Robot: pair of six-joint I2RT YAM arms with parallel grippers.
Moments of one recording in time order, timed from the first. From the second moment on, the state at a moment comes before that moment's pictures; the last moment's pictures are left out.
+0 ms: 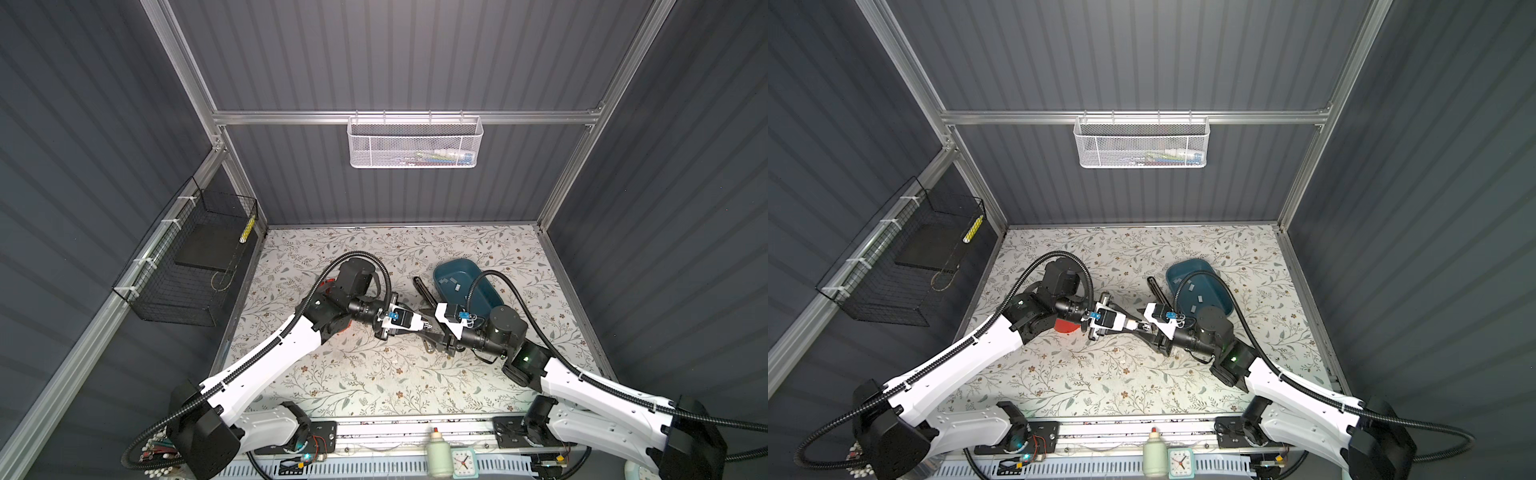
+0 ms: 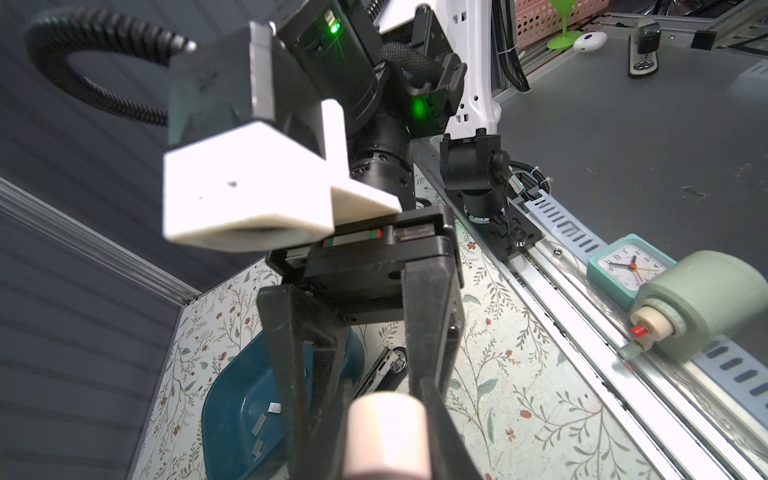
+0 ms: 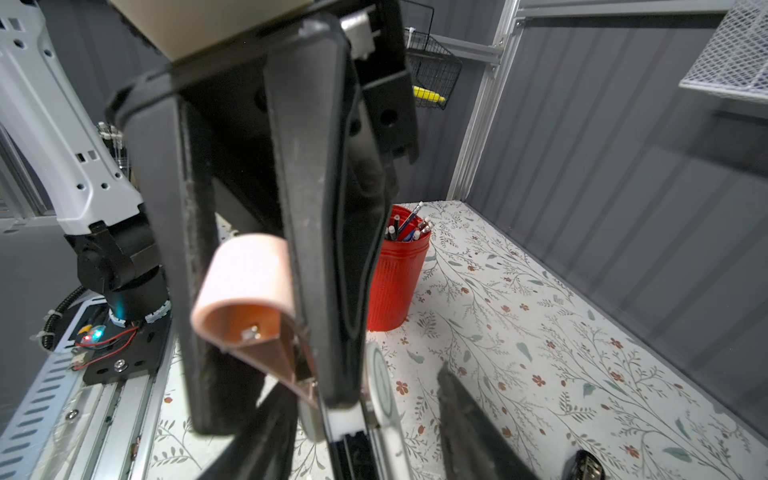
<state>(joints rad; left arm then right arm) -0.73 1.23 1.09 -0.45 0.94 1.00 0.81 0.97 0.50 0.37 -0.40 -0.20</state>
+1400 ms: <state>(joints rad) -0.59 1.02 0.89 0.23 -0.19 0.41 0.84 1.27 0.87 -0.06 0.09 0.28</state>
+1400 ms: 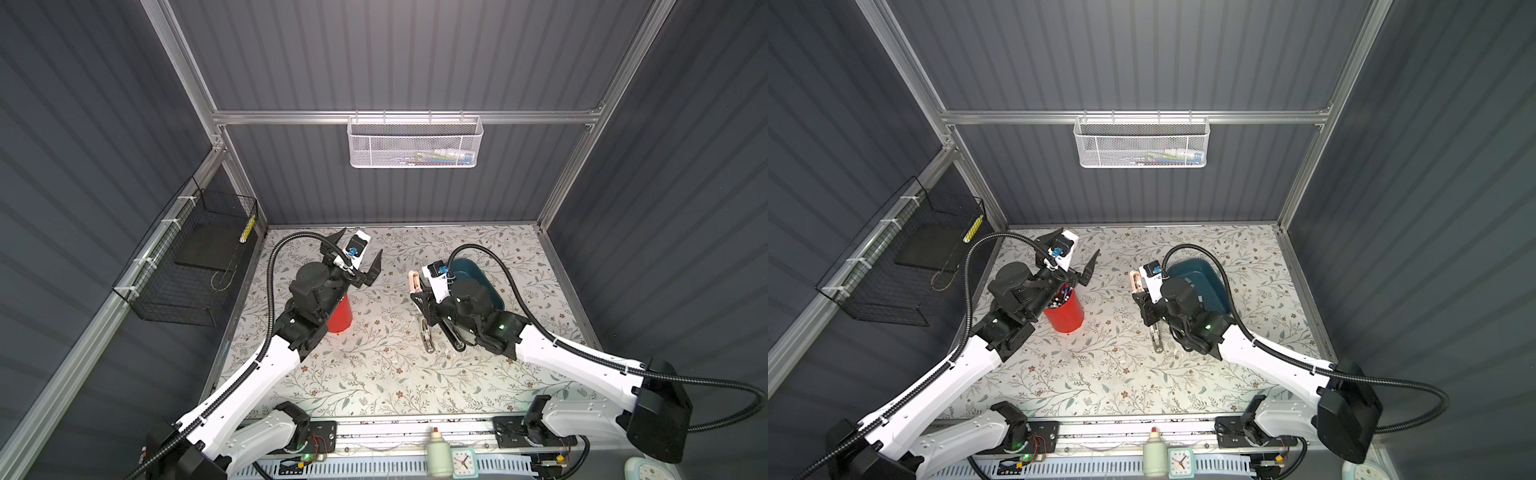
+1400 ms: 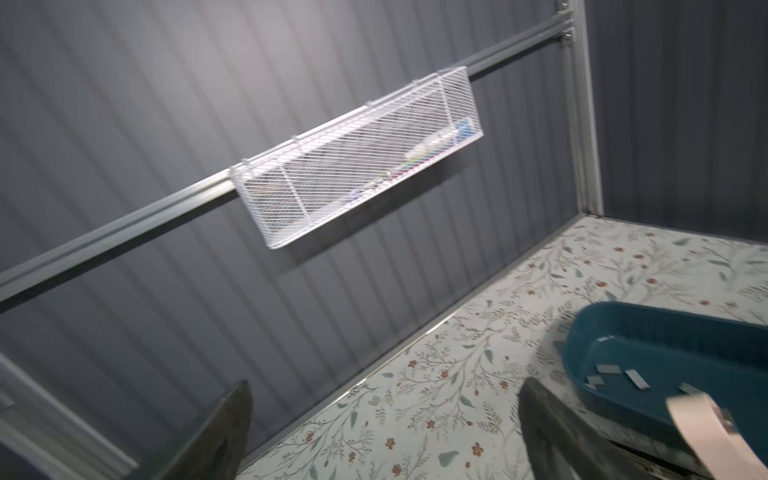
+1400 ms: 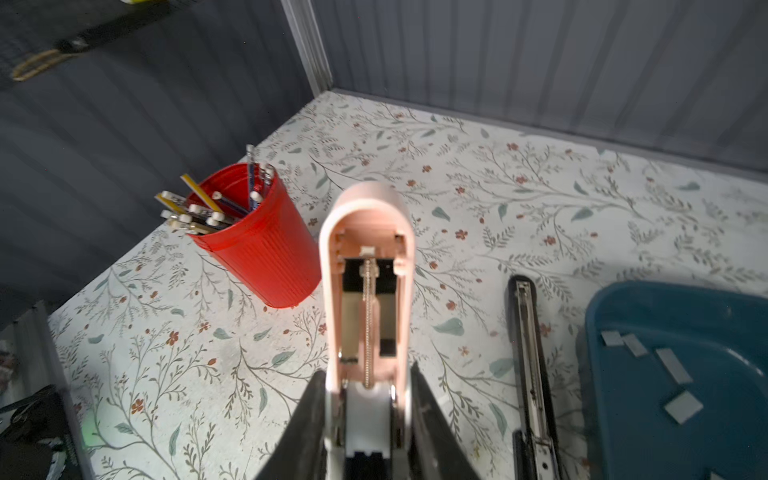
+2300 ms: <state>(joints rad) -0.59 1.05 0.89 0.20 -0.23 0.43 1.00 1.92 1.29 -0.44 0.29 0.61</state>
